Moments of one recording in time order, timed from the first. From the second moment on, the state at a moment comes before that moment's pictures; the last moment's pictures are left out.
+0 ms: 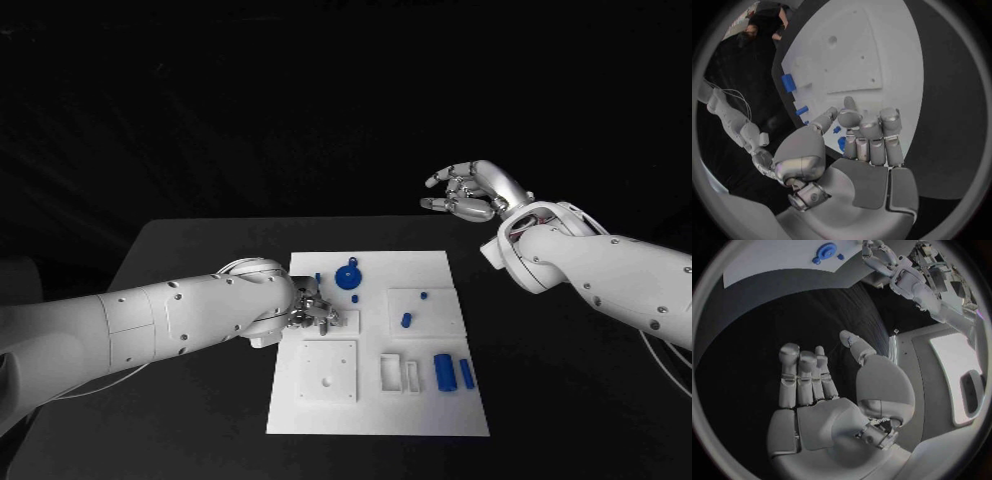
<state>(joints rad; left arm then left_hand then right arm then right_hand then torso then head) 1.29 -0.58 -0.24 1.27 -1.03 0.04 -0.48 0.67 -0.09 0.55 -0.09 0.05 1.24 -0.01 0.21 0.95 1.39 -0.12 1.06 0.62 1.27 -0.21 1.36 0.70 0.12 1.05 -0.17 1.15 1.30 1.28 -0.70 0.00 1.23 -1.04 -0.55 0.17 0.96 -0.18 0.44 -0.22 0.43 0.85 0.14 0.26 0.41 0.97 0.05 1.23 1.03 1.21 -0.06 1.21 0.99 0.18 1.18 -0.06 0.97 1.31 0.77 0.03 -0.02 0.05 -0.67</state>
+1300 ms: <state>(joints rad) 1.33 -0.54 -0.14 1.06 -1.00 0.03 -0.44 0.72 -0.07 0.42 -0.21 0.16 1.09 0.04 0.13 0.92 1.32 -0.08 1.01 0.61 1.21 -0.18 1.30 0.67 0.12 0.99 -0.15 1.11 1.29 1.28 -0.71 0.00 1.22 -1.04 -0.55 0.17 0.96 -0.18 0.45 -0.22 0.43 0.85 0.14 0.26 0.41 0.97 0.05 1.23 1.03 1.21 -0.06 1.21 0.99 0.18 1.18 -0.06 0.97 1.31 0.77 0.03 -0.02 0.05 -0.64</state>
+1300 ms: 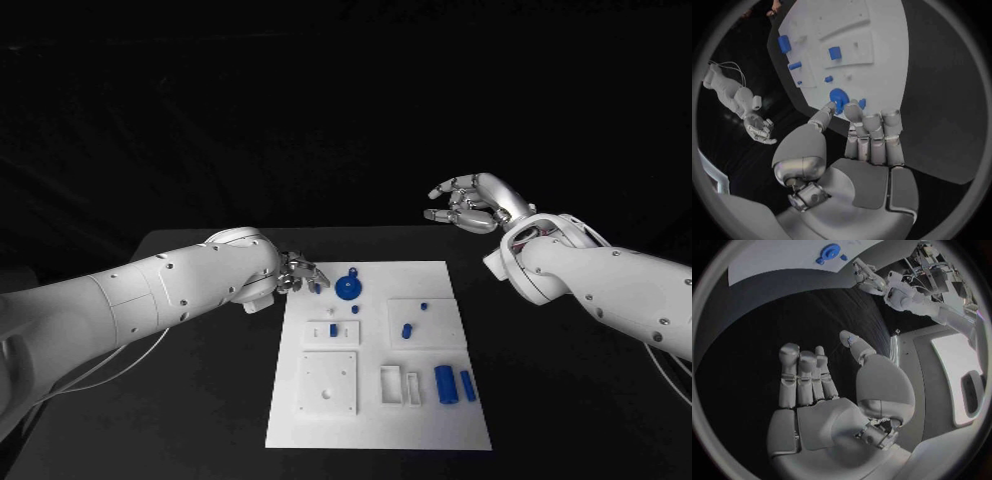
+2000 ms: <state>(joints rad) 1.32 -0.44 -0.14 0.87 -1.08 0.07 -0.41 0.71 -0.08 0.41 -0.19 0.12 1.08 0.04 0.13 0.92 1.32 -0.07 1.01 0.61 1.21 -0.18 1.30 0.67 0.12 0.99 -0.15 1.10 1.28 1.28 -0.70 0.00 1.23 -1.04 -0.55 0.17 0.96 -0.18 0.44 -0.21 0.44 0.85 0.14 0.26 0.41 0.97 0.05 1.23 1.03 1.21 -0.06 1.21 0.99 0.18 1.18 -0.06 0.97 1.31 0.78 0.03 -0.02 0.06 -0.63</state>
